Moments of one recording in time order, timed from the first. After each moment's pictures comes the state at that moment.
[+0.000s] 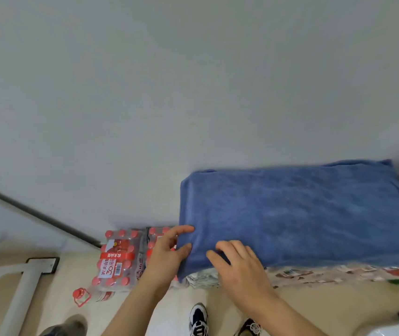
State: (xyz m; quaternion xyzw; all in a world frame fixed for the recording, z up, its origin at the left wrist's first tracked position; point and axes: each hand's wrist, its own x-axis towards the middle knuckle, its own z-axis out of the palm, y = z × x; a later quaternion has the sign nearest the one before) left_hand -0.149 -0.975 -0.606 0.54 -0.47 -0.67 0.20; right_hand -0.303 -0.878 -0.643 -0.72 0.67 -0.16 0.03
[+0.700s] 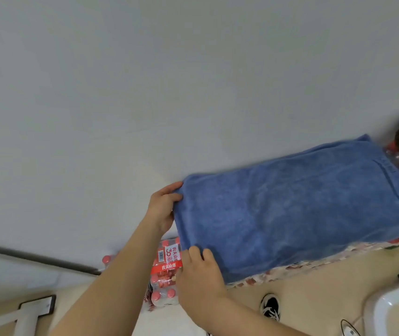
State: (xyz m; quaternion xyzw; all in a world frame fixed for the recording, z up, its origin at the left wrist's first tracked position) left_hand -0.197 -1.118 -0.626 0.53 -0.40 -0.71 0.23; right_hand -0.208 -0.946 -0.612 -0.70 0.69 0.16 0.10
